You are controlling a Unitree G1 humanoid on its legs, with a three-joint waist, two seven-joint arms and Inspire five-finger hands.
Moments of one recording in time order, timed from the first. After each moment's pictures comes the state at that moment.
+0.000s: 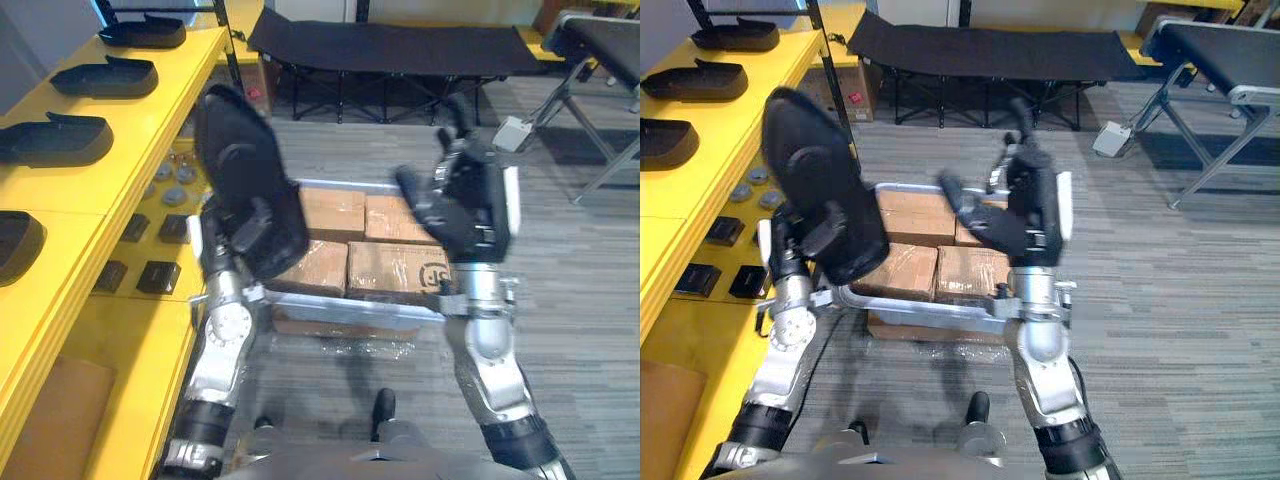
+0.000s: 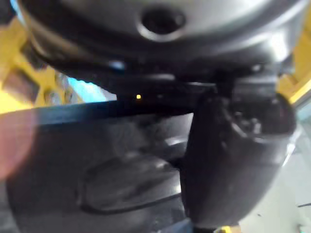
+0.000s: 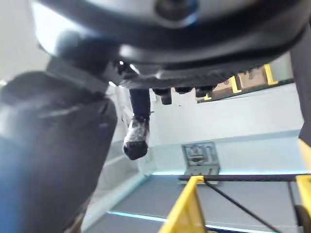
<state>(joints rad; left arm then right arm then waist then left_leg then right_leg) 0.02 0.12 0.00 0.07 0.15 -0.16 0.53 0.08 -0.19 0.11 -0.30 0.43 -0.48 -0.07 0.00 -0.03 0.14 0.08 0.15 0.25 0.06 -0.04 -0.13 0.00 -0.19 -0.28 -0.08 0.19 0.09</state>
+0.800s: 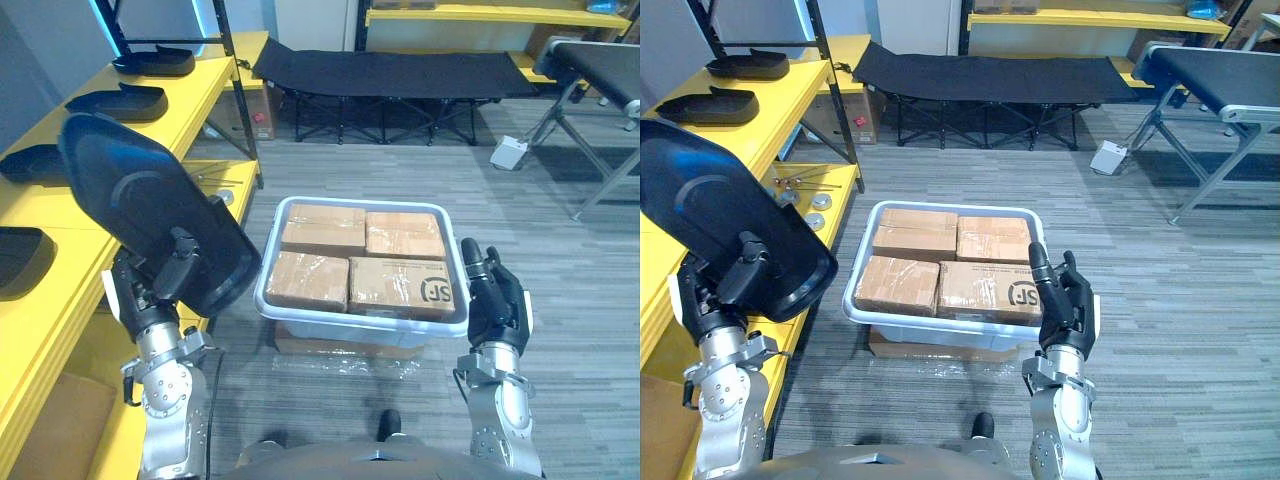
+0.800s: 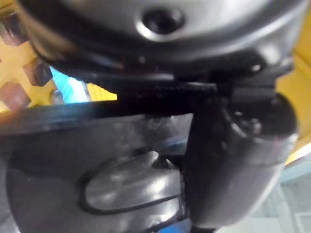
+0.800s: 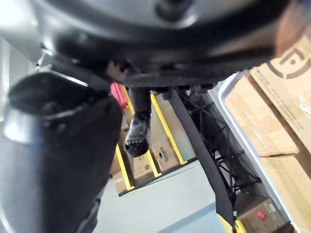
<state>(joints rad) 0.33 0.03 0.19 -0.24 -0.20 -0.31 0.33 0.33 -0.07 -0.01 -0.05 0.48 -0.32 -0.16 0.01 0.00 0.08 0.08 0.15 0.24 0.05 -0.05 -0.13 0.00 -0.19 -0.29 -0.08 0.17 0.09</state>
